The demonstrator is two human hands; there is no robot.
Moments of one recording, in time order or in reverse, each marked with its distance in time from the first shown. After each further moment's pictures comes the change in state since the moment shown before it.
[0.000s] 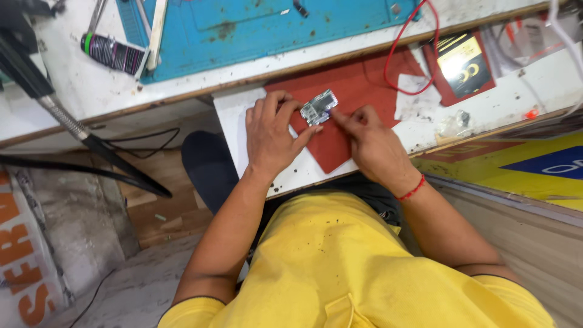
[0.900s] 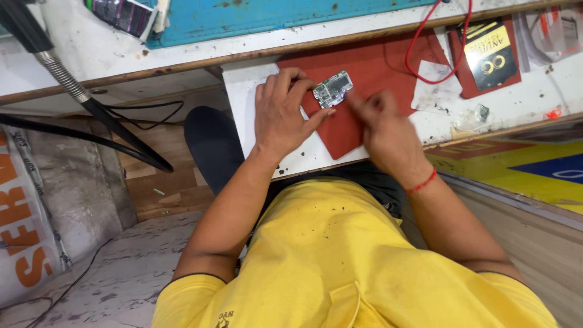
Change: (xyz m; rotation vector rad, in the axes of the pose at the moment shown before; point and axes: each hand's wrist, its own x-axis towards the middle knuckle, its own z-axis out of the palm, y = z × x) left_hand -0.002 -0.002 0.004 -0.016 0.013 0.004; right_hand 0.001 0.001 0.003 -0.120 0.010 -0.043
